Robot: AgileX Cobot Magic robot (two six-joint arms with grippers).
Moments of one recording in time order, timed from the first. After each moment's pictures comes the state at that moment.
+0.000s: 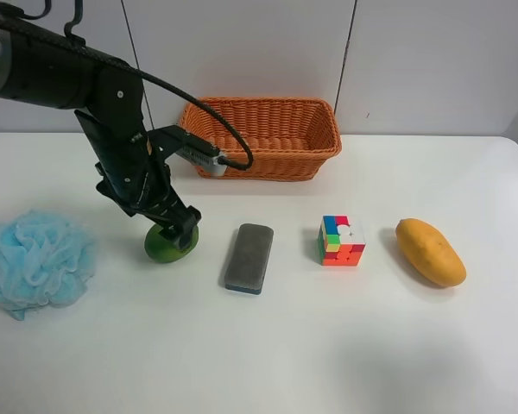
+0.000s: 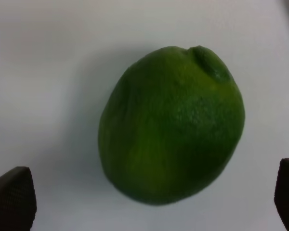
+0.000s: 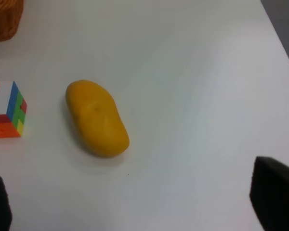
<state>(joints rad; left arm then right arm) -0.52 1.89 -1.18 0.06 0.75 0.08 -0.03 -0.01 -0.48 -0.02 1.05 0.04</state>
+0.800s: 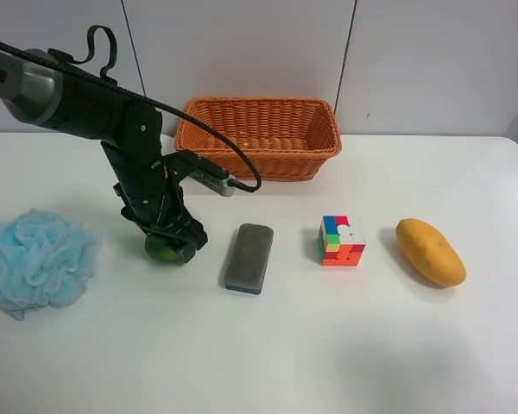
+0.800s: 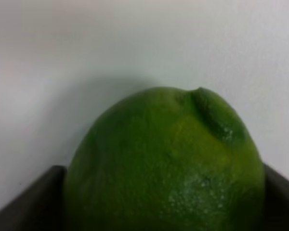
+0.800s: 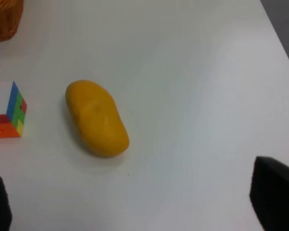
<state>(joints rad) -0.52 2.00 -1.18 0.04 0.65 0.10 -0.03 -0.01 -0.48 -0.02 1.05 0.04</state>
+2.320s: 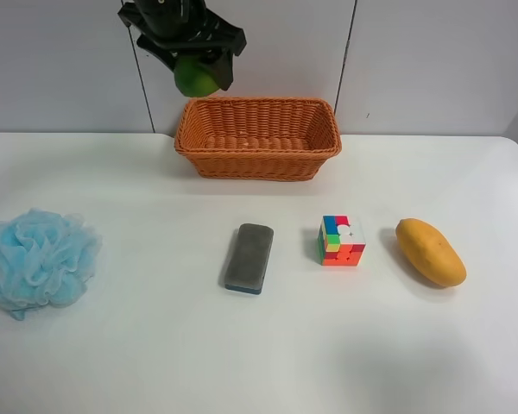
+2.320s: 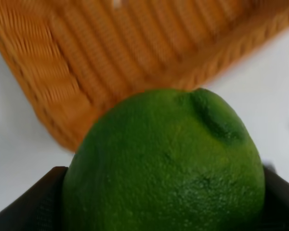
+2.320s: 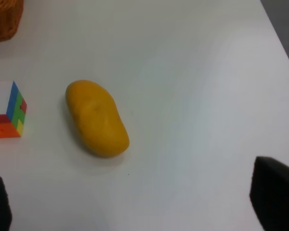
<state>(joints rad) -0.50 2.02 -2.02 0.03 1.07 0.02 -0.03 -0.01 -0.48 -0.02 1.05 0.04</state>
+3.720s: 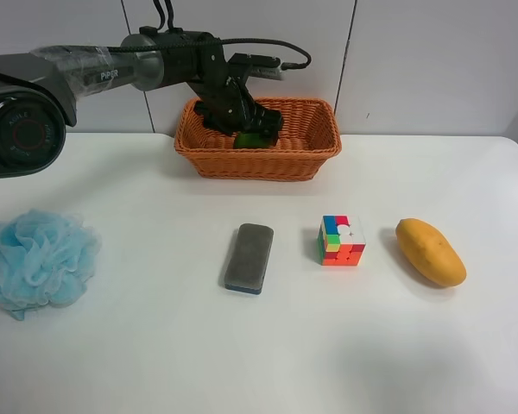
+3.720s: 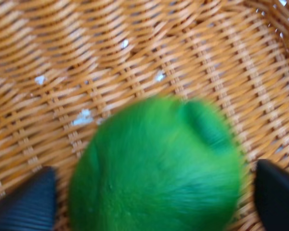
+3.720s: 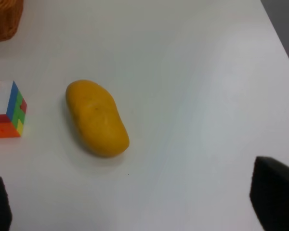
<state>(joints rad) -0.47 2.50 -2.19 -0.09 0.65 0.02 -0.03 -0.01 -0.48 -0.02 1.05 0.04</state>
